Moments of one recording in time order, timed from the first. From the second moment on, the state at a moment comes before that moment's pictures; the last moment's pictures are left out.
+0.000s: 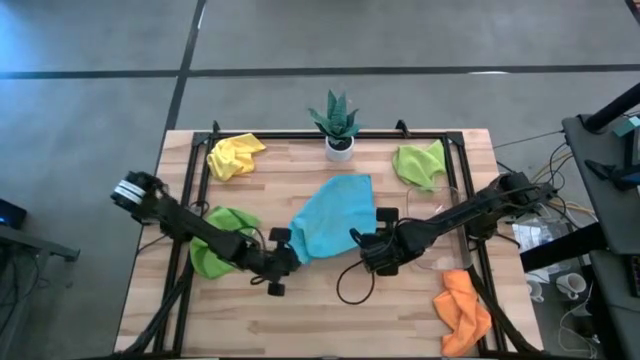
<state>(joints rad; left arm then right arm) -0.44 1.54 0.78 -0.10 -0.37 -0.19 0.38 1.67 1.15 -0.95 0.42 0.32</state>
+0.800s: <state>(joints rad) -0.65 0.94 0.86 -0.13 -0.44 -0.09 0.60 1.19 1.27 -0.94 0.31 0.44</state>
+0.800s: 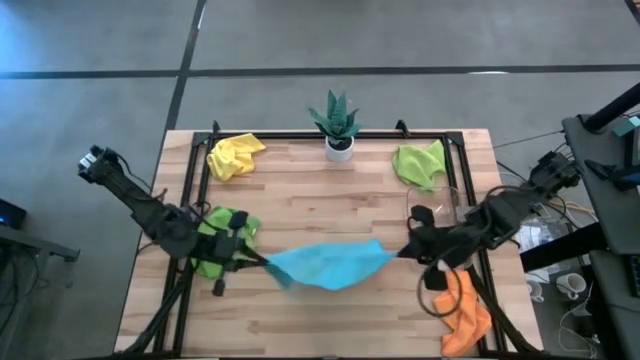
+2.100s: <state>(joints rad) -0.65 0.91 0.80 0.00 -0.38 0.01 0.60 1.28 1.45 -1.07 0.36 0.34</state>
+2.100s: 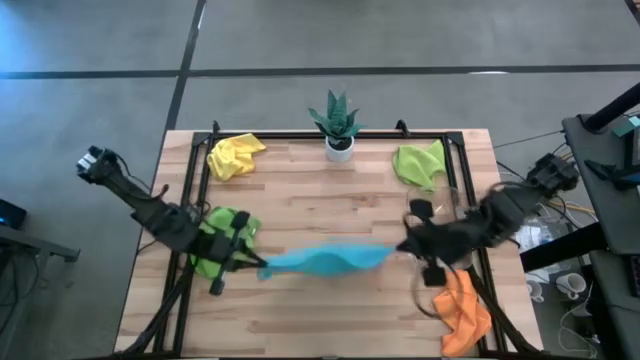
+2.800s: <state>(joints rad) -0.46 0.96 0.43 -0.06 -0.77 -0.25 0.23 1.28 0.90 -0.83 0.59 0.22</state>
